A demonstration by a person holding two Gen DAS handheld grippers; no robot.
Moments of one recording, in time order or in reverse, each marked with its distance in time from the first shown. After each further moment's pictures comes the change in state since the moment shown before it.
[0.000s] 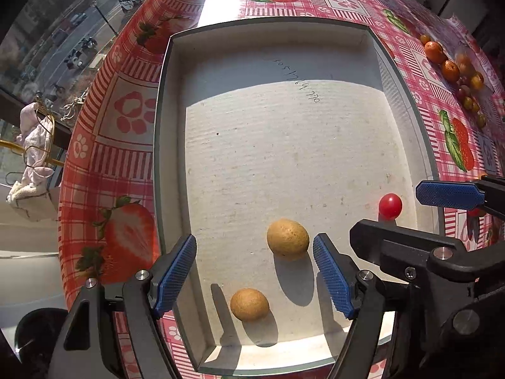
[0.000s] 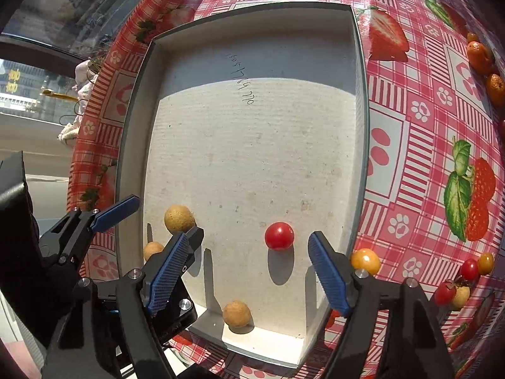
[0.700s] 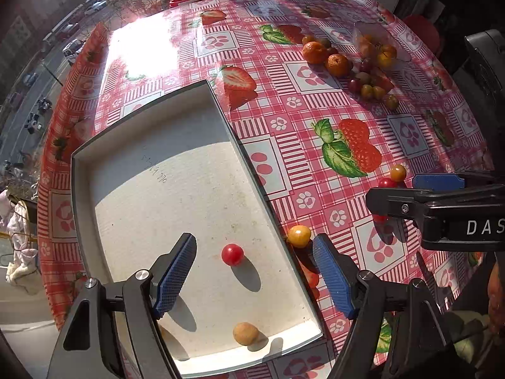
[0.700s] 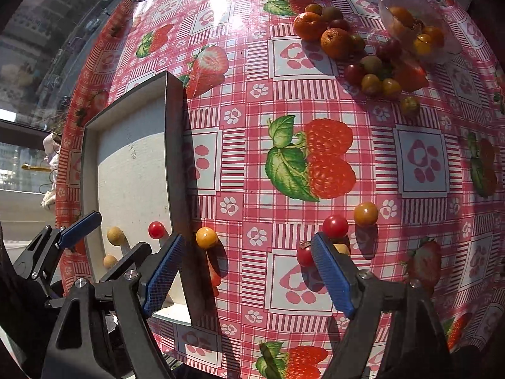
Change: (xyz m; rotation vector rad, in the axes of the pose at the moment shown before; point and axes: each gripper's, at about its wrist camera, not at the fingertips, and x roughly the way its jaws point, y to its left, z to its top) left arm -0.049 -0.128 0.030 0.280 -0.101 -0.124; right arm -0.090 -0.134 -0.049 0.289 -0.139 -0.099
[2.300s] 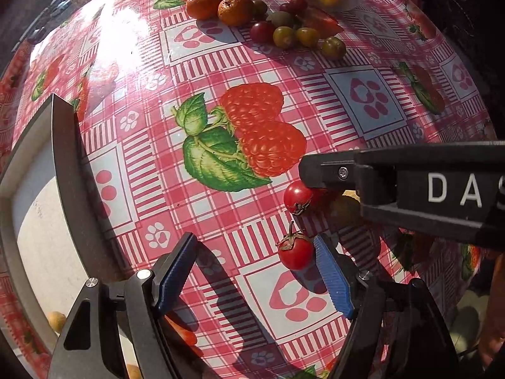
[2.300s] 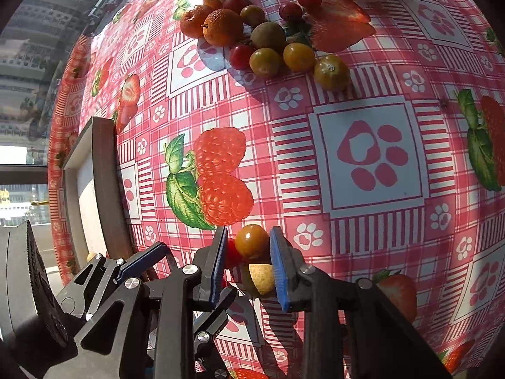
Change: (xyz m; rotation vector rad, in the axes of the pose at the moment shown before) left arm 0.078 -0.116 0.030 0.096 0.134 -0.064; right arm 0.030 -0.100 0.025 0.117 0.037 0.128
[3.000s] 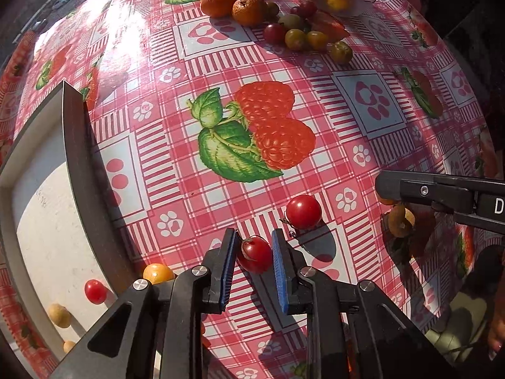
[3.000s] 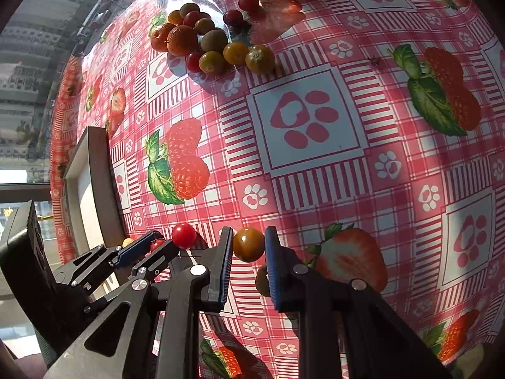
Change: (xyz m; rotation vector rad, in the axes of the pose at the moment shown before) left arm -0.011 0.022 -0.005 -0.031 0.004 -0.030; right arm -0.028 -0.036 -0.032 0.095 -0.037 0.005
